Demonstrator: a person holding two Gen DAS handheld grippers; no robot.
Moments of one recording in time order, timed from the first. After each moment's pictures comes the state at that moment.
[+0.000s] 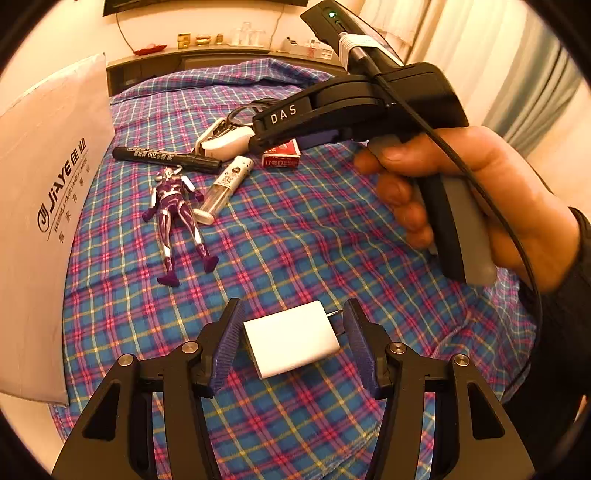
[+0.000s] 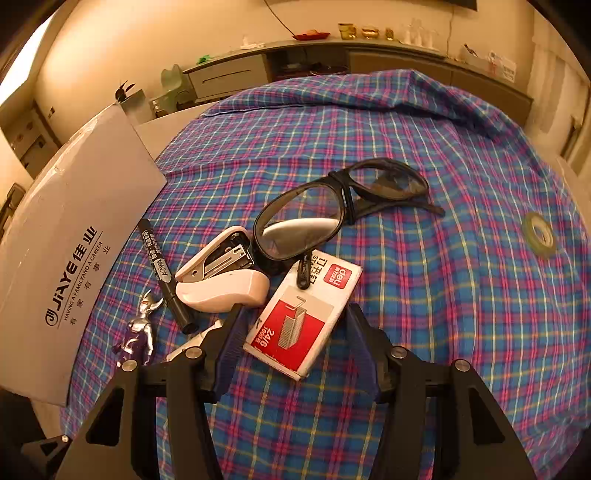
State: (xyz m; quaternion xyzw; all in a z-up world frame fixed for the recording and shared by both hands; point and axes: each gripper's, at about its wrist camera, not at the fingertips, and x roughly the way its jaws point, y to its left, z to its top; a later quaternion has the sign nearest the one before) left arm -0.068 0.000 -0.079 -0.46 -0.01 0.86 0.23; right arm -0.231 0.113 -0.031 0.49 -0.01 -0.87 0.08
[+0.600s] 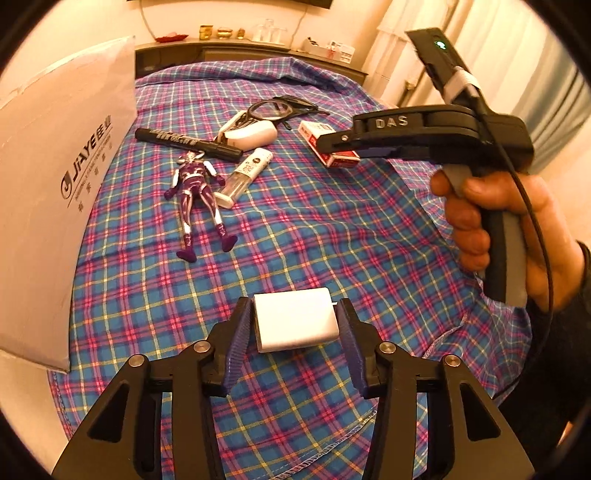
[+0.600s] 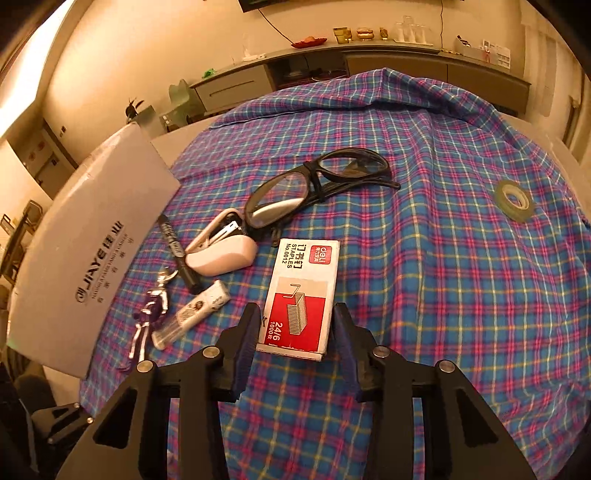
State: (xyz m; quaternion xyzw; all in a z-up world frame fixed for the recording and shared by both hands) left arm -0.063 -0.010 -0.077 -0.47 -0.05 0.86 0.20; right arm -0.188 0.150 -0.017 0.48 -0.07 -0.87 0.11
